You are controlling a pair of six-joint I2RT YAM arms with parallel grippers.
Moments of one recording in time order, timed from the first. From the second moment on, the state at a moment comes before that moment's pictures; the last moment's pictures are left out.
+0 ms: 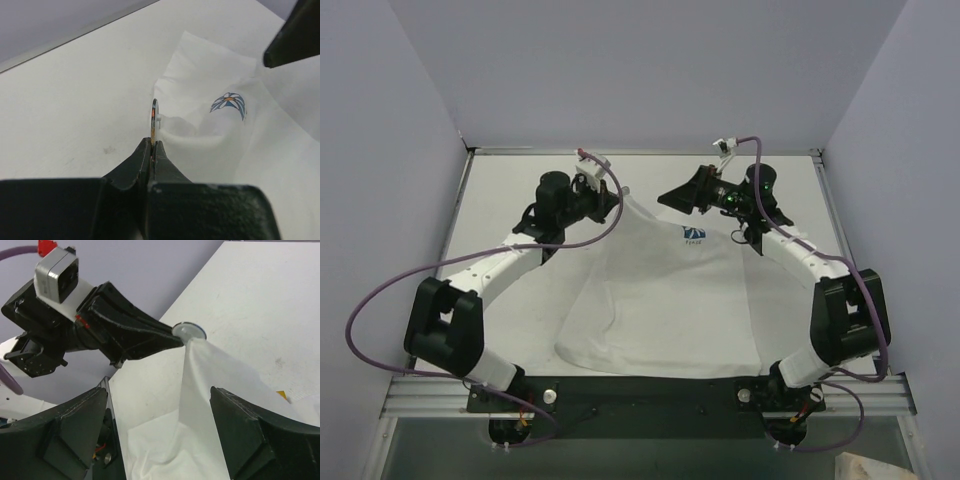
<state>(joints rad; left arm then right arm) -0.42 1.49 1.01 0.26 0.36 -0.06 0.27 1.55 0.99 0.54 -0.86 0.70</state>
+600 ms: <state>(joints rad) -0.28 1.82 1.33 0.08 0.18 -0.25 0.30 1.45 0.91 0.13 -0.69 0.50</state>
